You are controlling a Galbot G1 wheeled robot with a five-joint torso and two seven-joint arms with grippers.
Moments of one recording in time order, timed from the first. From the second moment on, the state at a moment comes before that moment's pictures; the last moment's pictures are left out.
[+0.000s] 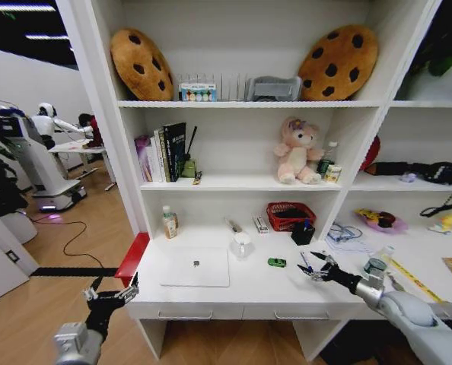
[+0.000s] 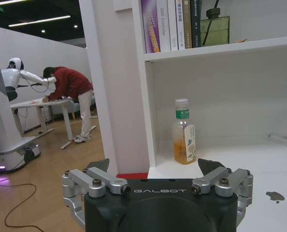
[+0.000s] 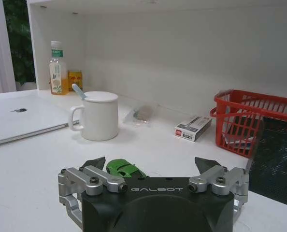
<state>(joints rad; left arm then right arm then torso) 1.89 -1.25 -0.77 -2.40 -0.33 0.25 -0.18 -1.23 0.68 0.54 1.39 0.66 0.08 -0.78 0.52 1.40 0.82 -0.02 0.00</state>
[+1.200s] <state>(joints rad) 1.89 -1.24 -0.77 -2.40 -0.33 0.25 -0.18 -0.79 0.79 0.12 1.05 0.53 0.14 -0.90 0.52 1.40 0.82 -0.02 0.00</state>
